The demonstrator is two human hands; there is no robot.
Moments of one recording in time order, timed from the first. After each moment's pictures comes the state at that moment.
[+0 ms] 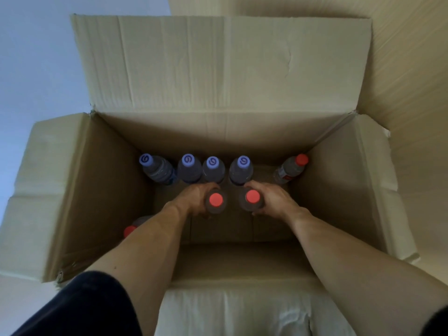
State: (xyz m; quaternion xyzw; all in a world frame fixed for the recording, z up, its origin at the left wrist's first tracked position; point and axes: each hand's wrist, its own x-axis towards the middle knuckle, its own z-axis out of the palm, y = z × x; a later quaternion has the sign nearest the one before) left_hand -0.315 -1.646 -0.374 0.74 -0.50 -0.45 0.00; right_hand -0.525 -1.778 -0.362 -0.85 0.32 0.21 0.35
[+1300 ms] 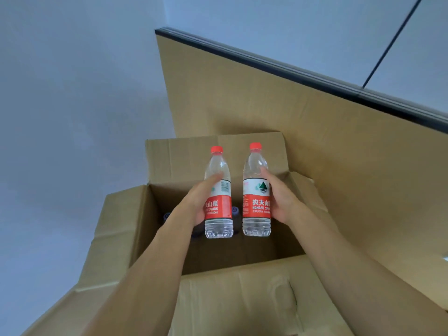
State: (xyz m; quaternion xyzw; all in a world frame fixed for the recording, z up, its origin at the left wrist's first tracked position) left_hand -0.328 -1.634 -0.120 0.59 -0.12 -0.61 0.52; right_hand -0.514 -1.737 -0.132 -0.37 0.43 -0.22 0.79
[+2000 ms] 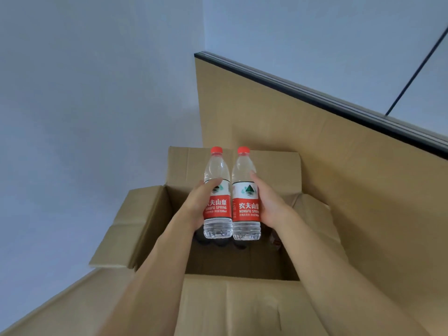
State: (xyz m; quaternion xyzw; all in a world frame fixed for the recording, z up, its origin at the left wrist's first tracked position) left_hand -0.346 -1.620 -0.096 0.60 -0.10 -0.51 0.60; right_hand -0.483 -1.744 -0.103 -0.39 0.36 -0.11 0.84
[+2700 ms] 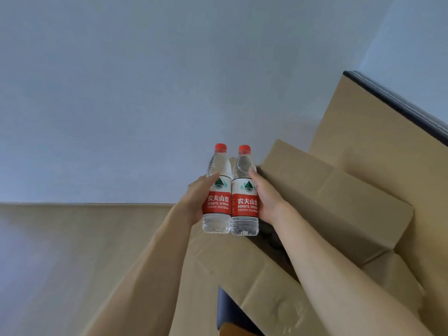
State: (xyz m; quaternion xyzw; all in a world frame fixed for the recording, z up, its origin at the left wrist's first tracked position) left_hand -0.382 -1.425 -0.080 0.60 0.07 -0.28 0.75; right_hand -0.408 -1.611 -0.092 -0.52 0.18 0.19 0.81
